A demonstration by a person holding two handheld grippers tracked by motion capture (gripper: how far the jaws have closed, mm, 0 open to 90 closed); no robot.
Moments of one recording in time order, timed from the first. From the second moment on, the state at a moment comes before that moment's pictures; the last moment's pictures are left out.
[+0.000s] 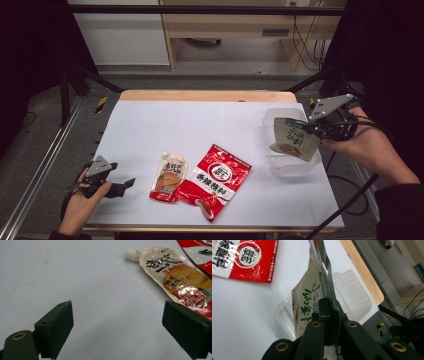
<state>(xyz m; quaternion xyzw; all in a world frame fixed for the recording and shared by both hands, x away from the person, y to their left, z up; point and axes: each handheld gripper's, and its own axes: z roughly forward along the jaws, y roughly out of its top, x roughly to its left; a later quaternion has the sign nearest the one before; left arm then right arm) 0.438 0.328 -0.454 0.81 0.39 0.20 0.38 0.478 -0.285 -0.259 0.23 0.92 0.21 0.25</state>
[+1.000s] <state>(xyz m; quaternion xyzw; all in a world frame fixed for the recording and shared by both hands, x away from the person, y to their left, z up) 0.440 0.324 -0.456 0.82 0.38 0.20 0.37 0.465 -0.297 -0.272 0.21 0.92 0.25 0.21</state>
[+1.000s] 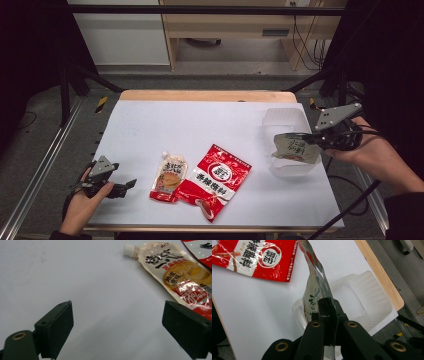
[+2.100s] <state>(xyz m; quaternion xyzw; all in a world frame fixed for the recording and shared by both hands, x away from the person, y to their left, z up) 0.440 0.321 -0.456 0.83 0.37 0.21 0.36 0.460 -0.310 -0.272 0.22 0.92 0.27 0.19</state>
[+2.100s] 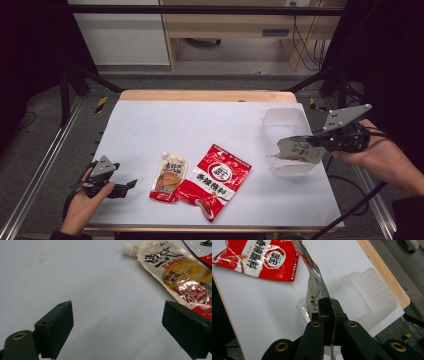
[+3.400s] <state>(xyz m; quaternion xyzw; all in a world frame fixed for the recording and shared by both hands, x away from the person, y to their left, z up) 0.440 0.320 -0.457 0.83 0.37 0.21 0.36 0.483 -0.310 -0.322 0.29 0.90 0.27 0.19</state>
